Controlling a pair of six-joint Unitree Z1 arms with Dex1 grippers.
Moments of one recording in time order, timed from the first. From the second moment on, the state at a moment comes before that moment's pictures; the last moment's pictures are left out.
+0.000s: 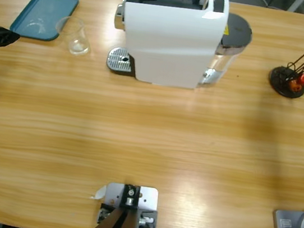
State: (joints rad) arm 0 -0.52 1.06 -0.70 0.28 0.08 -0.11; arm 1 0.23 1.35 -0.65 0.20 -0.27 0.36
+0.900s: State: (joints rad) arm 0 -0.52 1.07 -0.70 0.28 0.08 -0.11; arm 1 0.19 1.54 -0.64 0.08 -0.27 0.36
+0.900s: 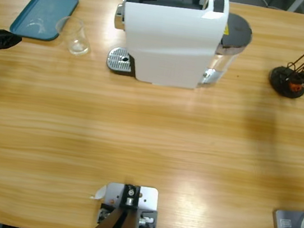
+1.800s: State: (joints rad) arm 0 -0.52 1.07 -0.70 0.28 0.08 -0.11; arm 1 0.19 1.59 -0.64 0.06 -0.28 0.35
